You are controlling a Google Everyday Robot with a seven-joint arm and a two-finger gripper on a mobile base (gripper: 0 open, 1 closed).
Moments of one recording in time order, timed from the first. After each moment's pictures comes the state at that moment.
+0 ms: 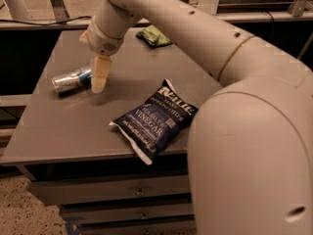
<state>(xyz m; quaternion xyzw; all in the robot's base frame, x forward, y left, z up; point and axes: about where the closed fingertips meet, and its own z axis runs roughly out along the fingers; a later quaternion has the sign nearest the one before) 0.654 0.189 0.868 -0.80 0.52 0.13 0.28</state>
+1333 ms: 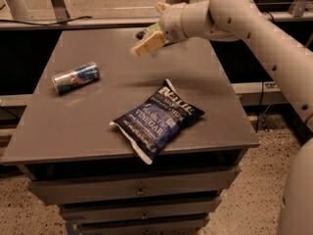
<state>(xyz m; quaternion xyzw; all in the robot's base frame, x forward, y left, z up) 0.743 0.025 0.943 -0.53 0.61 0.20 0.55</state>
